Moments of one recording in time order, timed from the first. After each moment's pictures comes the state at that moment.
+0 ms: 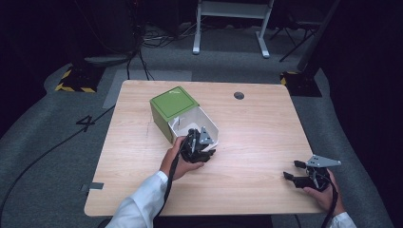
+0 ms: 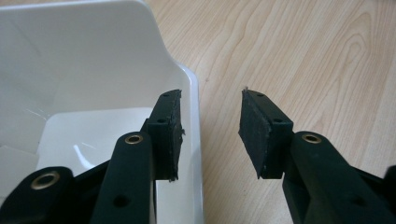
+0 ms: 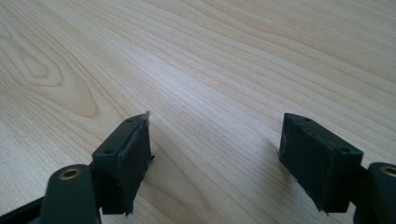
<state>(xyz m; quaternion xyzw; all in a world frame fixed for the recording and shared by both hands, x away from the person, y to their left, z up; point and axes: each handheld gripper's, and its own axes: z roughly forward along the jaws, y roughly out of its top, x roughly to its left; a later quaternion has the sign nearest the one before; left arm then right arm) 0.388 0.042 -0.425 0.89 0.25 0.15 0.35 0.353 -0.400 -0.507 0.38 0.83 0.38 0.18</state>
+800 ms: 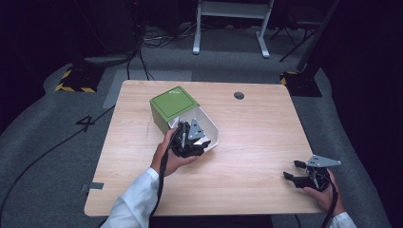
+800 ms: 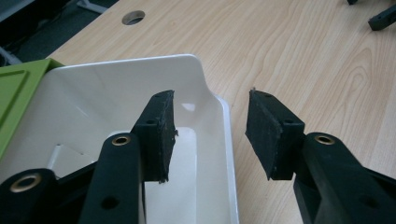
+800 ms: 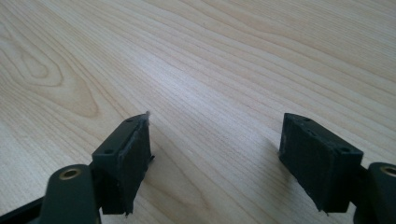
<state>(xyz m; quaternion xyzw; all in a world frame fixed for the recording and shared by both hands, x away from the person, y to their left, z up) 0.381 0.069 -0.389 0.86 0.25 0.20 0.39 0.353 -0.400 -0.507 0.38 0.83 0.38 0.18</state>
